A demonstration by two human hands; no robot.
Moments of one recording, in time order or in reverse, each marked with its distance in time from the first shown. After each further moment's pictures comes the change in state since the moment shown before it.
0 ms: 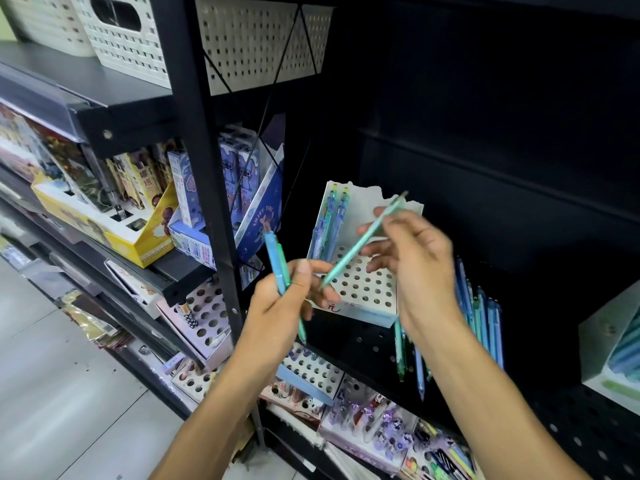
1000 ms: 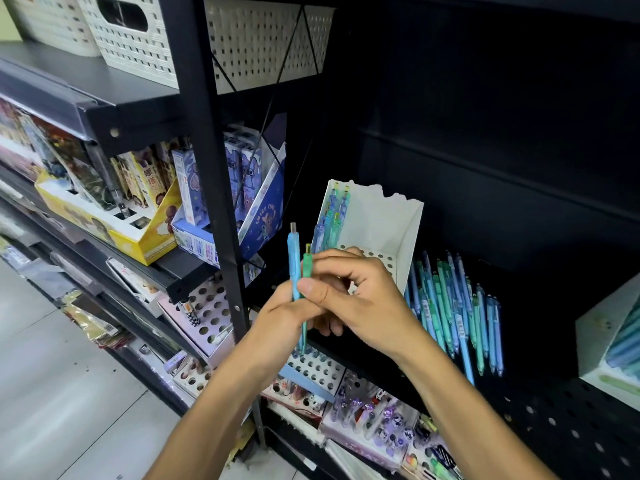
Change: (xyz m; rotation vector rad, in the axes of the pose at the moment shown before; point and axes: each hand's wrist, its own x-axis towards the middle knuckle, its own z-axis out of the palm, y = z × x) left_hand -0.009 0.006 -0.001 -0.062 -0.143 -0.117; right_hand -0.024 0.027 0.016 -0.436 -0.555 -0.257
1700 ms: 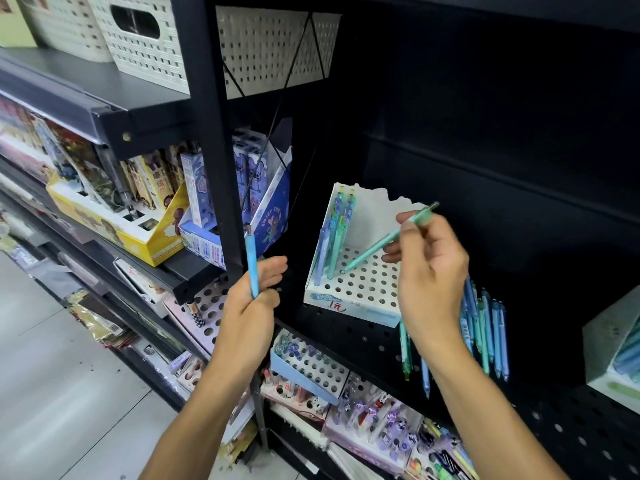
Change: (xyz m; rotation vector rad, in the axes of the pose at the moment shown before) left_hand 0.003 -0.012 -0.033 0.204 0.379 0.043; right_hand 0.003 -0.001 -0.027 0.031 0.695 0.034
